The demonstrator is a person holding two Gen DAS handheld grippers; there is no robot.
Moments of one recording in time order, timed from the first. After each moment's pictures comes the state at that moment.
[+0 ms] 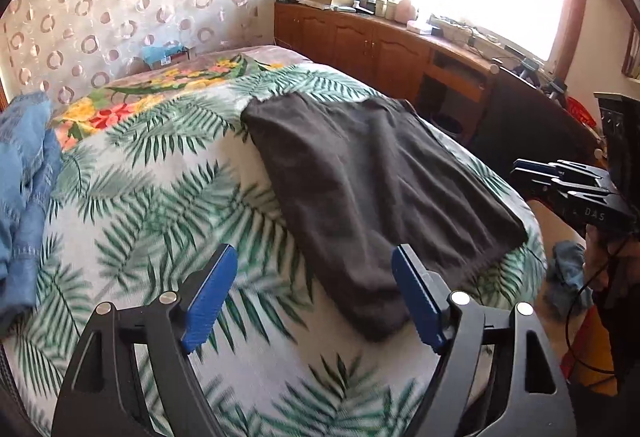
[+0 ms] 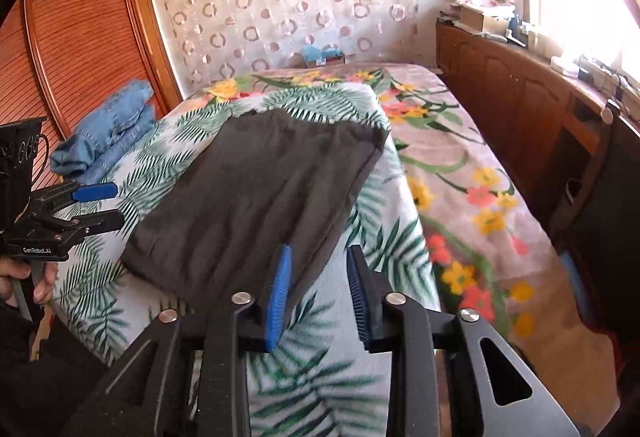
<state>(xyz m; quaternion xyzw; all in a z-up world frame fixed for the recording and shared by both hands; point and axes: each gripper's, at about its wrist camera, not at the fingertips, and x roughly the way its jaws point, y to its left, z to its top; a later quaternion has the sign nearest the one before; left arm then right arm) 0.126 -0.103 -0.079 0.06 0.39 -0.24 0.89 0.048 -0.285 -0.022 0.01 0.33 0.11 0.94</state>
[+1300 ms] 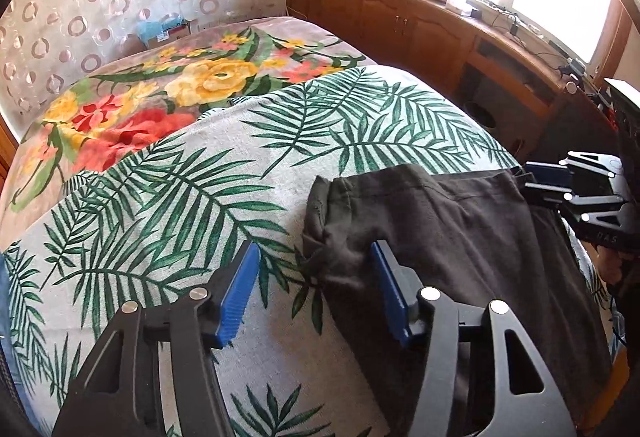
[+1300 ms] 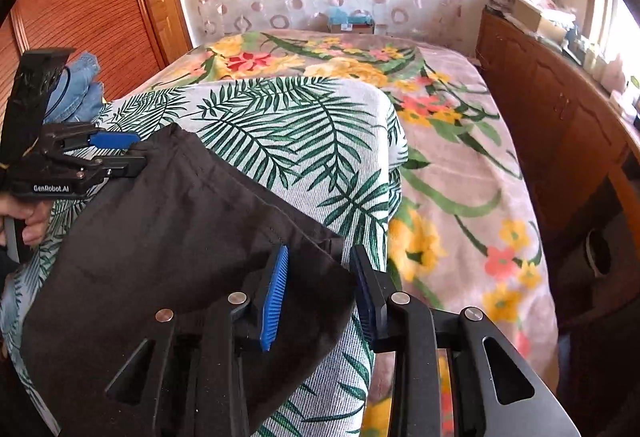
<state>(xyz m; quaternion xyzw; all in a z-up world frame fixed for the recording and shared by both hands) 0.335 -0.138 -0.118 0.07 0.45 -0.23 0.86 0.251 -0.282 -0.043 -0.06 0.40 0.15 0.90</state>
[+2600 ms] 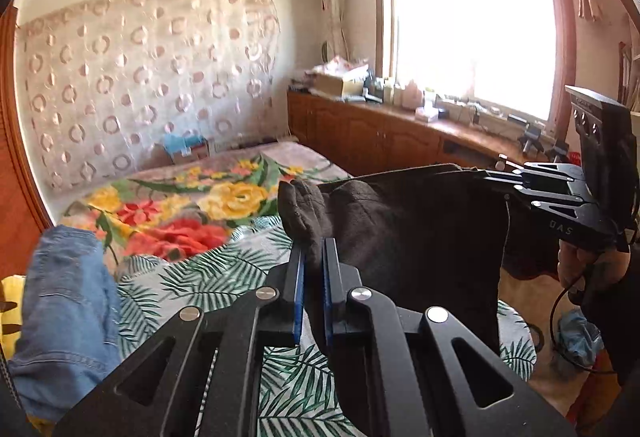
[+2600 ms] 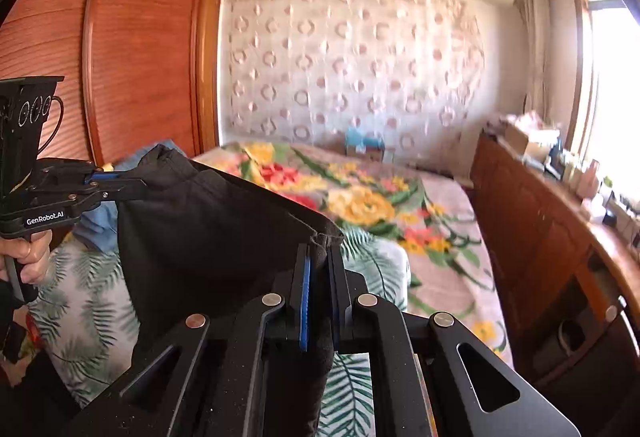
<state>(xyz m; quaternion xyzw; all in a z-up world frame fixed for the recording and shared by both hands) 0.152 -0.070 0.053 0.05 0.23 -0.23 0.94 0.077 -0.224 0.077 -0.10 0.19 0.17 0.96</state>
